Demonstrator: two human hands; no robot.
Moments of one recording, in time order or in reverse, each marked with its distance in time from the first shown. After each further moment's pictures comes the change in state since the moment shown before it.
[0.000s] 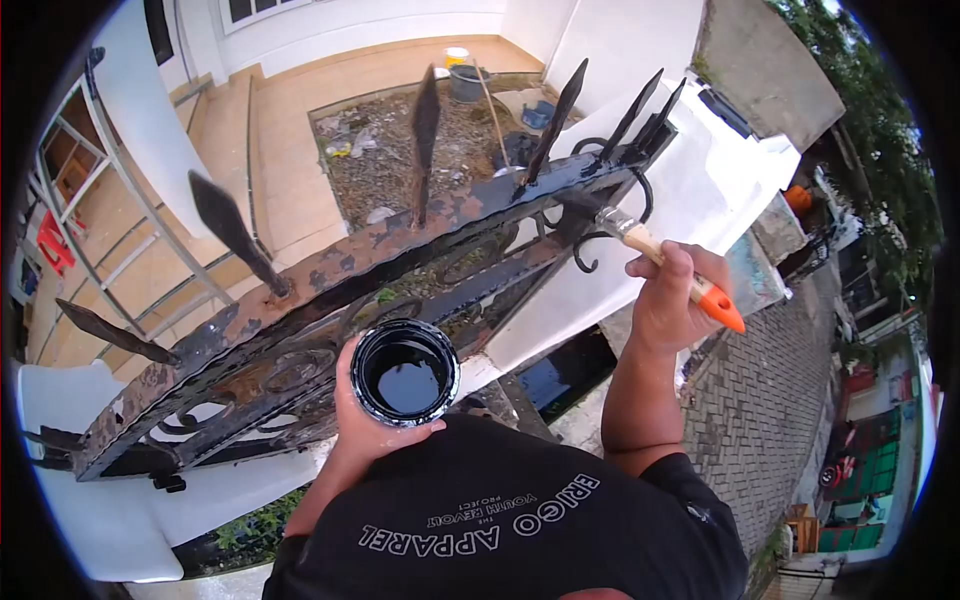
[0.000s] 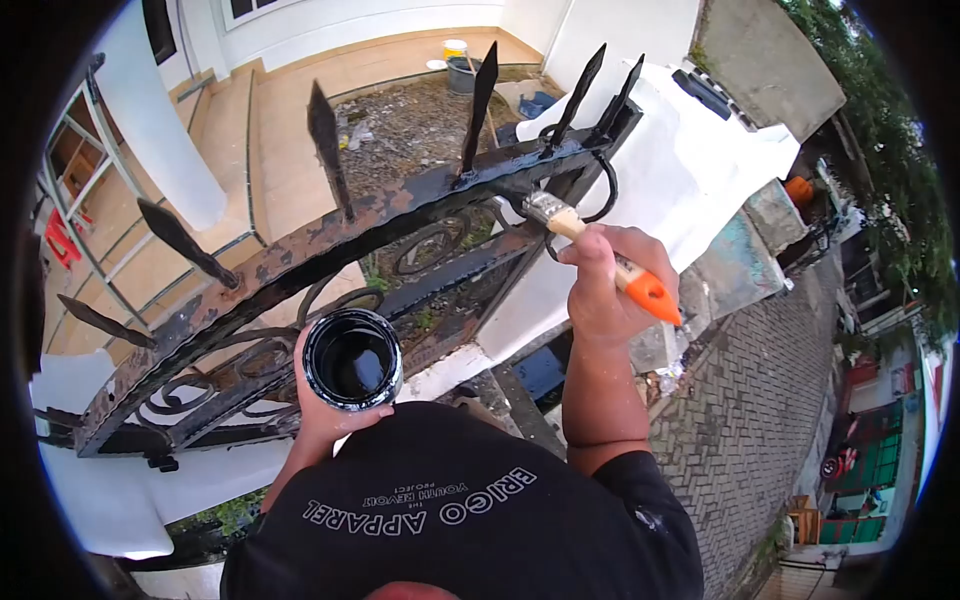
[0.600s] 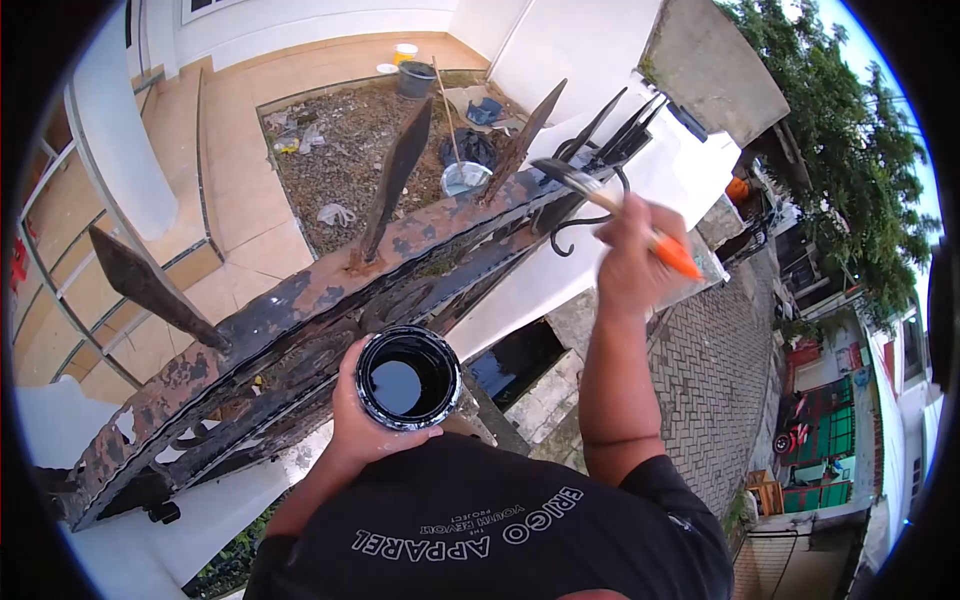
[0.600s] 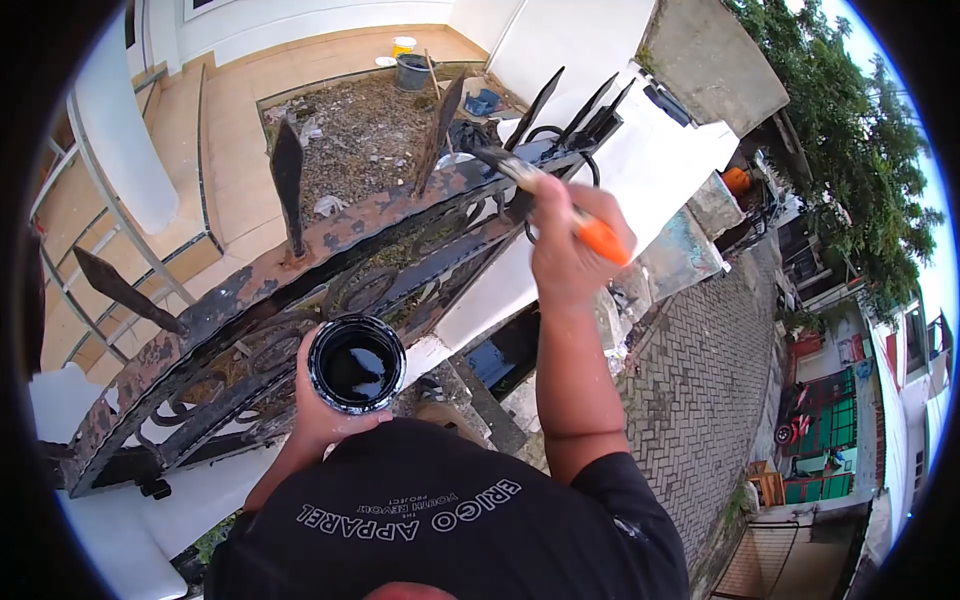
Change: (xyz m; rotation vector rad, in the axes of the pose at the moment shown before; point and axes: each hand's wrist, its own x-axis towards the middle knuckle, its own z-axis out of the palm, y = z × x) left_hand -0.019 -0.002 -0.045 -0.104 -0.108 -0.049; right_hand -0.012 -0.023 0.061 -0.273 -0.023 -0.181
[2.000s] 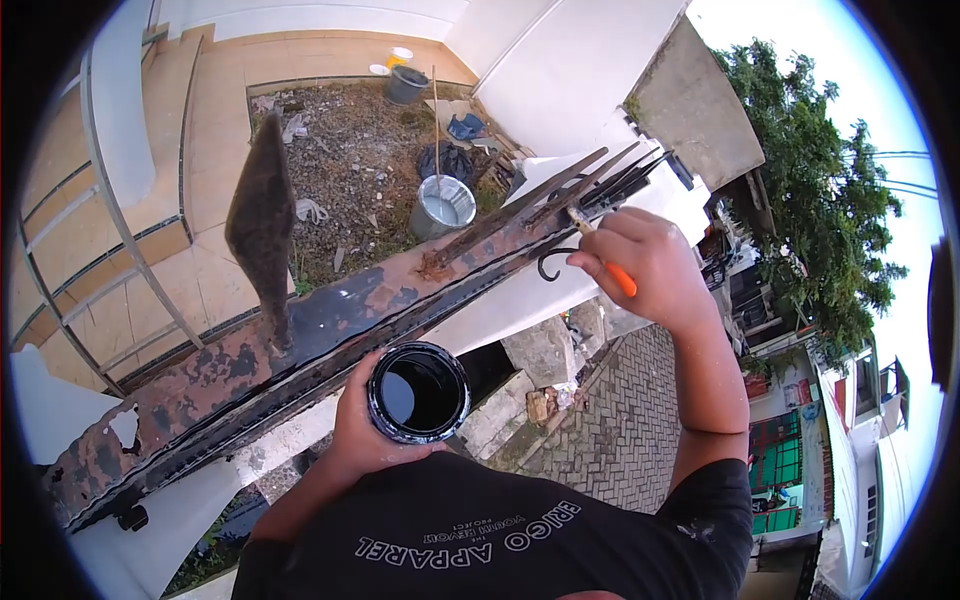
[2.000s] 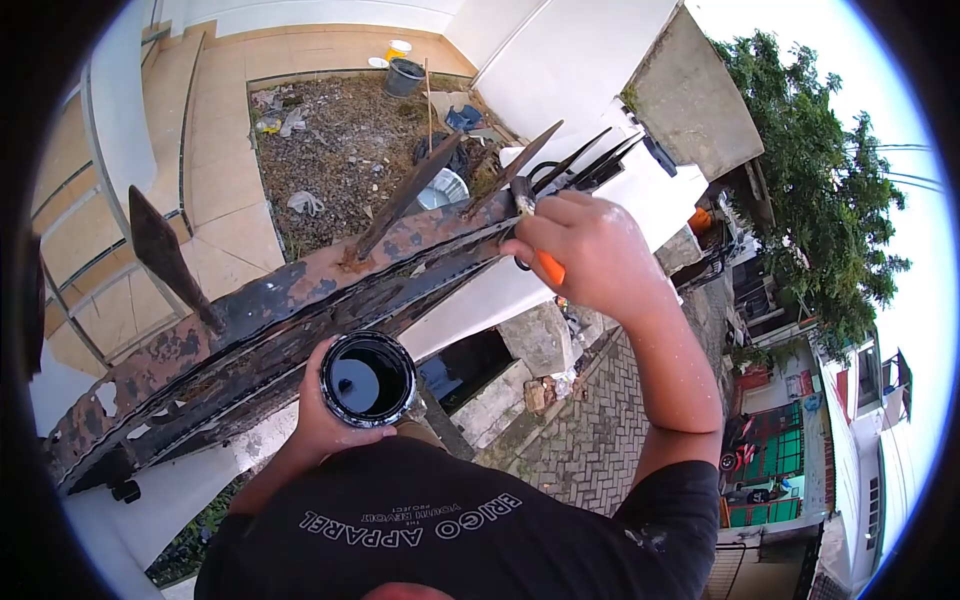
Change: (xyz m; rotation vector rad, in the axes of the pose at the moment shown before) left_hand -0.011 -0.012 -0.008 -0.085 -0.033 0.000; right_hand 0.076 -0.065 0.021 -0.715 -1.292 -0.649
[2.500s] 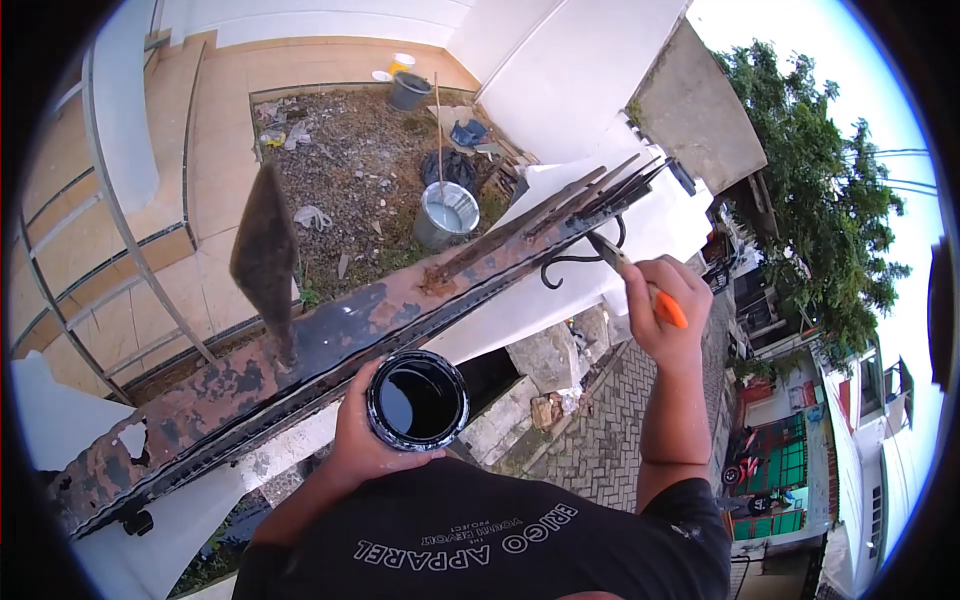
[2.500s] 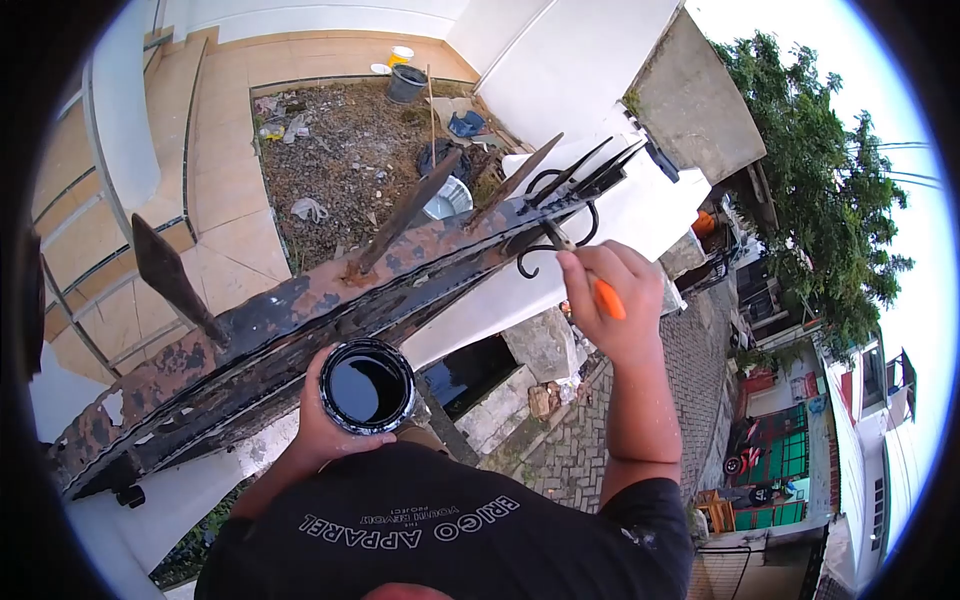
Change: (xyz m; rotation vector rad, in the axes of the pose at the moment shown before) left_hand 0.005 0.002 -0.002 -0.084 0.028 0.018; right_hand -0.045 -0.014 0.018 0.079 0.388 0.381
